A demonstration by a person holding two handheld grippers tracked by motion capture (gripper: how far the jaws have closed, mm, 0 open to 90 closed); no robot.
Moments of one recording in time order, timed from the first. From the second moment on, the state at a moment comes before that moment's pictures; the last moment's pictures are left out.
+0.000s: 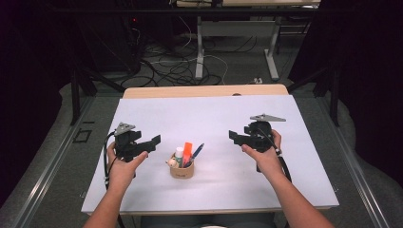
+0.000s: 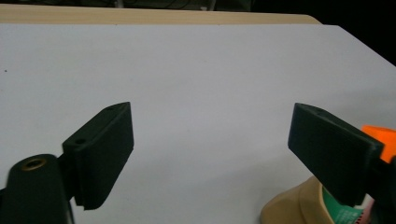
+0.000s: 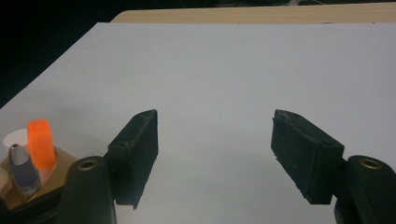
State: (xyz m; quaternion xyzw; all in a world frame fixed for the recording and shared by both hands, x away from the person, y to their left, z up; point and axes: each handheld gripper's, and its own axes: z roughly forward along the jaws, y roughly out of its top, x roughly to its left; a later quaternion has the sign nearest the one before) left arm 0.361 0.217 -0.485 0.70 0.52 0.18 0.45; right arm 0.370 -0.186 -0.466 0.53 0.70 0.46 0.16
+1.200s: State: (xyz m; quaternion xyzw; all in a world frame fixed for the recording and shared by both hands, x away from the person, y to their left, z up) left arm 0.372 0.241 -0.512 0.69 0.56 0.19 0.42; right arm 0.387 -0.211 -0.494 0.56 0.69 0.41 0.19
